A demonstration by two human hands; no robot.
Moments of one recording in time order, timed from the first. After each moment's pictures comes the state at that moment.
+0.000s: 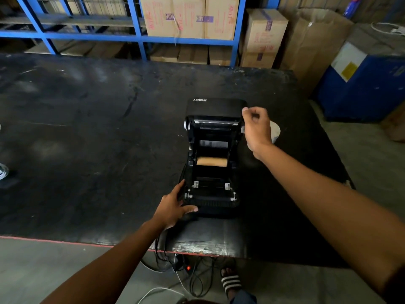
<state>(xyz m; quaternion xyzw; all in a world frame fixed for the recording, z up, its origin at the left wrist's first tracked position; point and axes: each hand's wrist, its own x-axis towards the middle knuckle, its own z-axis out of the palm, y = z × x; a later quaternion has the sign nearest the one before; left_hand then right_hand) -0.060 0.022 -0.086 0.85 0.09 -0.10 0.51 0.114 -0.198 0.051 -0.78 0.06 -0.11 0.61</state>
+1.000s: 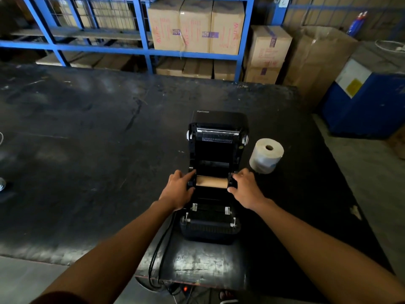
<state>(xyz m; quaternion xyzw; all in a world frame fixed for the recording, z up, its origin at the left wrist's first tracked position) 0.042 0.021 -0.050 0.96 0.02 -0.05 0.26 0.095 -0.216 -0.046 -0.96 -0.15 0.09 0.21</state>
